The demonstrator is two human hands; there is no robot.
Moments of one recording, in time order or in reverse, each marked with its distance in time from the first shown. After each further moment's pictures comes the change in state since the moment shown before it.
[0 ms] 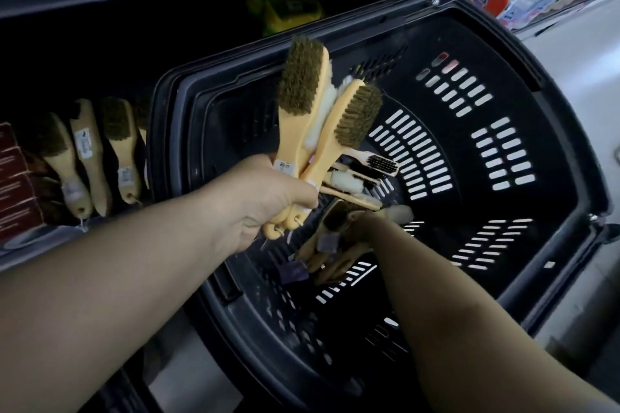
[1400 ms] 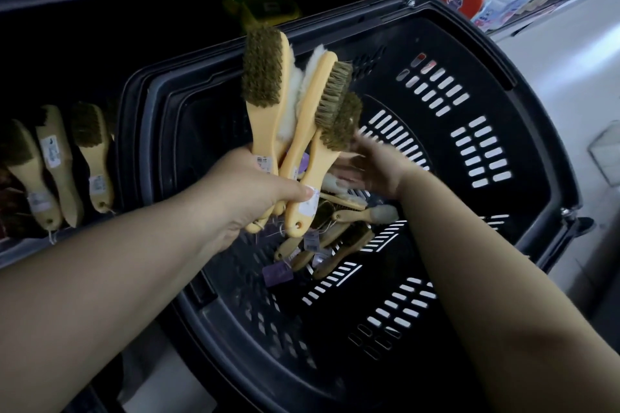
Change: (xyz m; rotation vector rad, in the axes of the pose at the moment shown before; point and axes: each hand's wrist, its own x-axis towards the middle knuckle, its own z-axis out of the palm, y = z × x) left_hand 0.004 0.007 0.007 0.047 0.053 0.071; right_hand -0.030 0.002 -0.102 1.333 -0.046 -0.062
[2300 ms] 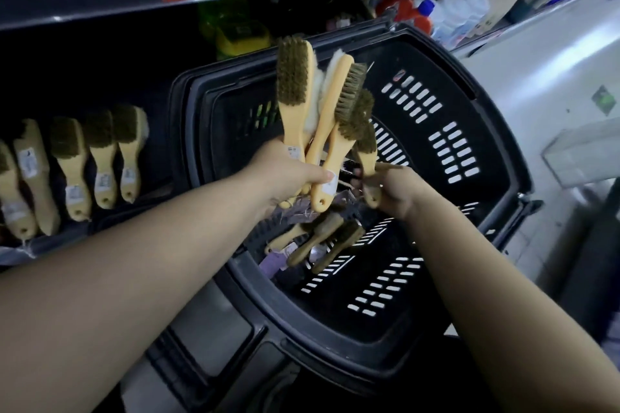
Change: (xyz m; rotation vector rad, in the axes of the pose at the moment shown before) left_hand 0.017 0.020 0.057 -0.039 -0.077 0.155; right_hand -0.075 0.008 -0.027 0.235 0.230 -0.101
